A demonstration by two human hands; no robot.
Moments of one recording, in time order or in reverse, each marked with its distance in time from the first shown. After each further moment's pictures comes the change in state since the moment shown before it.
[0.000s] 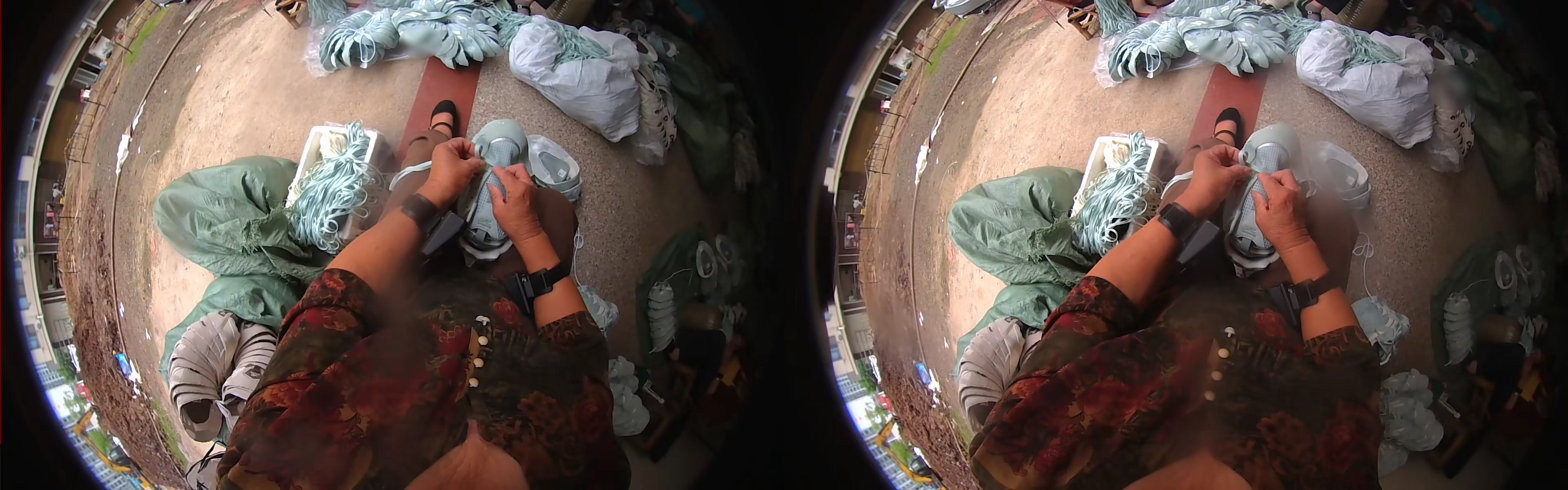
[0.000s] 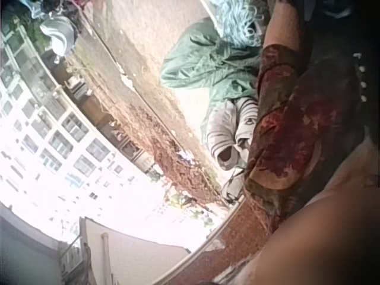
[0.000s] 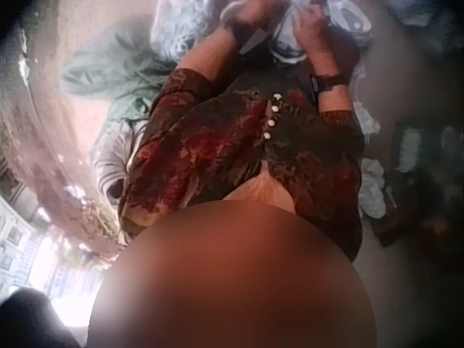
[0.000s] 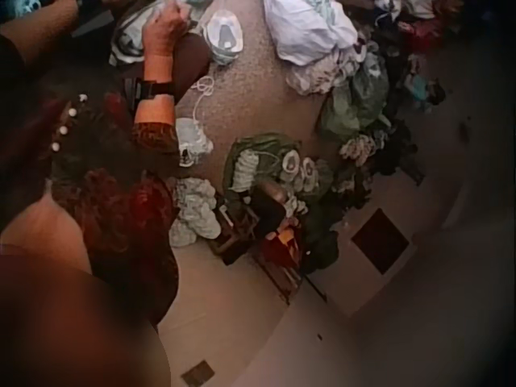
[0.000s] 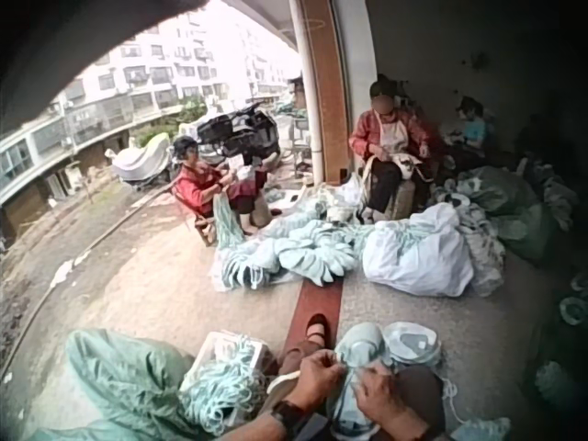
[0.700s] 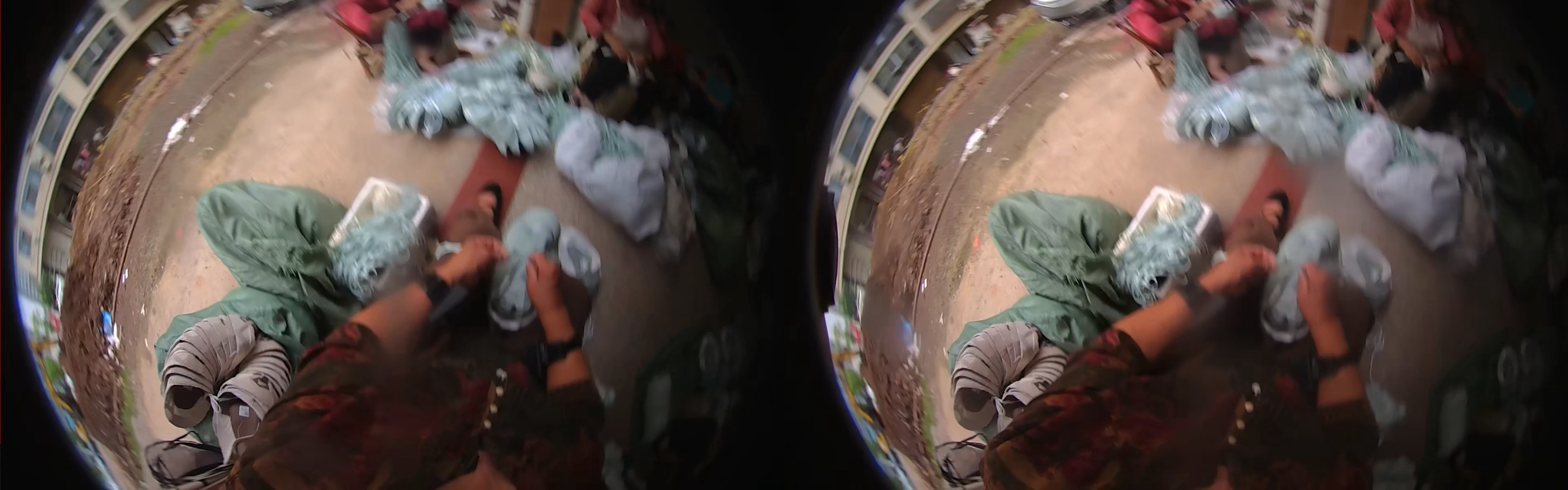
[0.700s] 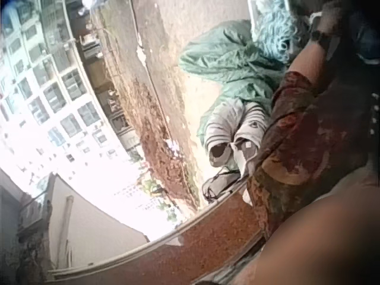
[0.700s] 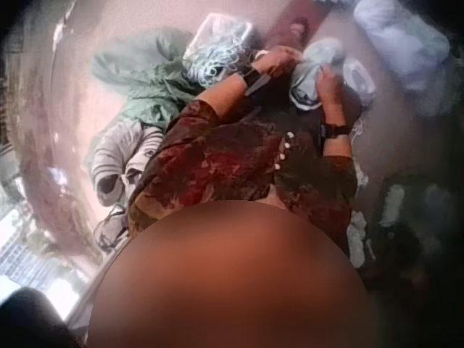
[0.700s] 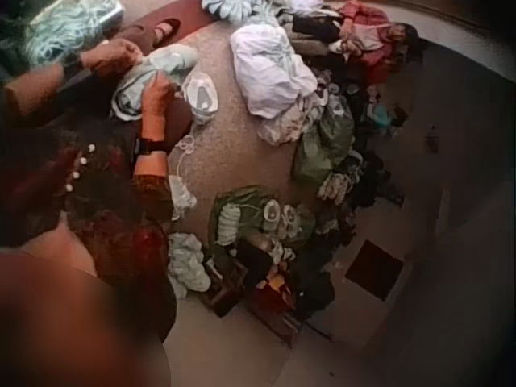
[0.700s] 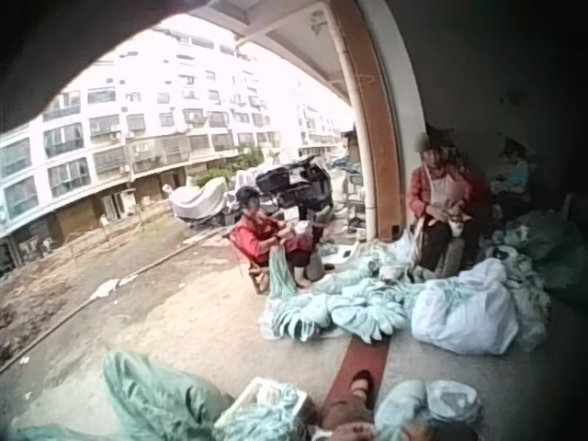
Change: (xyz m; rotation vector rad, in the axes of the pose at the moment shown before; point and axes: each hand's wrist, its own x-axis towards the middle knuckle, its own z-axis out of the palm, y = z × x) left_hand -0.029 -0.003 -0.055 -0.101 -0.386 -0.123; right_hand -0.005 0.028 0.009 -0.090 -0.088 -0.018
